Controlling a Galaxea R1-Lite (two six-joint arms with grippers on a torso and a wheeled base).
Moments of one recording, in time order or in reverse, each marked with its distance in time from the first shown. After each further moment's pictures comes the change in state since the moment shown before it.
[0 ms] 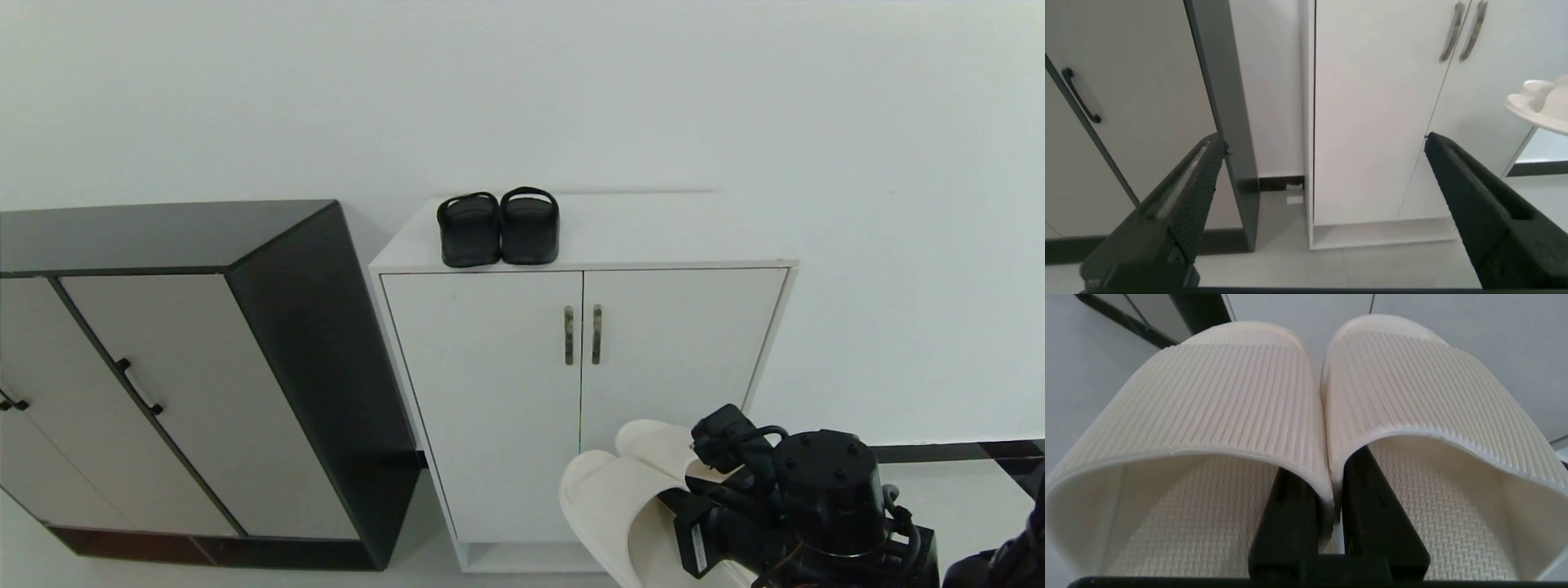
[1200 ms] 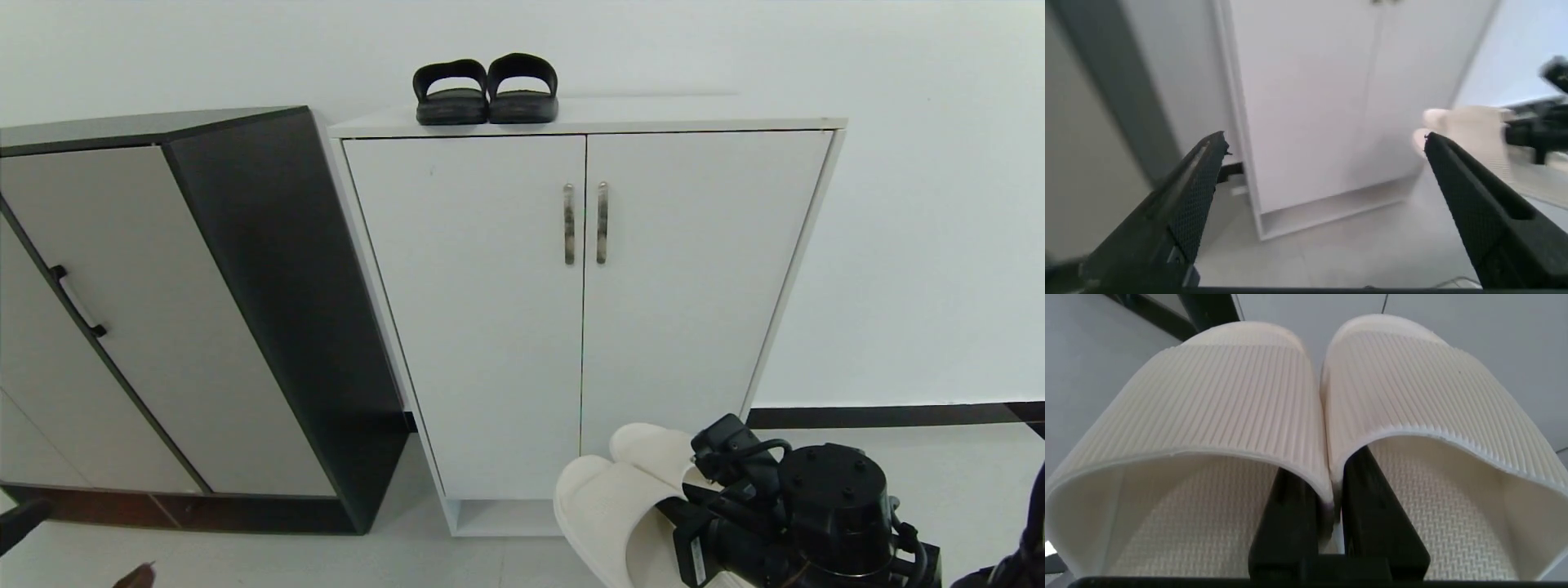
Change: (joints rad) left arm -0.060 0.537 -0.251 -0.208 -0.252 -0.010; right arm 0.024 0.014 0.041 -0.090 -0.003 -0.006
